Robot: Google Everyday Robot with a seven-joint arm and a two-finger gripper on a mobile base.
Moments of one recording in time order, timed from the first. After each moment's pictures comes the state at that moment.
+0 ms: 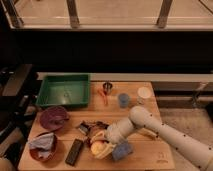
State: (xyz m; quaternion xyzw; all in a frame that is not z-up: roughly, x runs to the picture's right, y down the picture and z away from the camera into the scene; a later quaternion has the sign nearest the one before) arm -0.029 0.261 0.677 -0.43 -0.47 0.09 0.77
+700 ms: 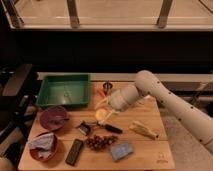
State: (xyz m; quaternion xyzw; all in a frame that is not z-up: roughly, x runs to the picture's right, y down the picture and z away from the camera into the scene) arm -0.014 0.106 0.671 -0.36 -0.44 0.07 0.82
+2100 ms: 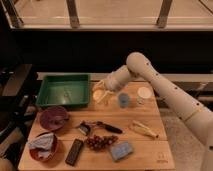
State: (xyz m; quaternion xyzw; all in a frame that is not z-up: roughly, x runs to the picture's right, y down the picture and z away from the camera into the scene) arm -0.030 0.012 0.737 -0.31 -0.40 0.05 0.86
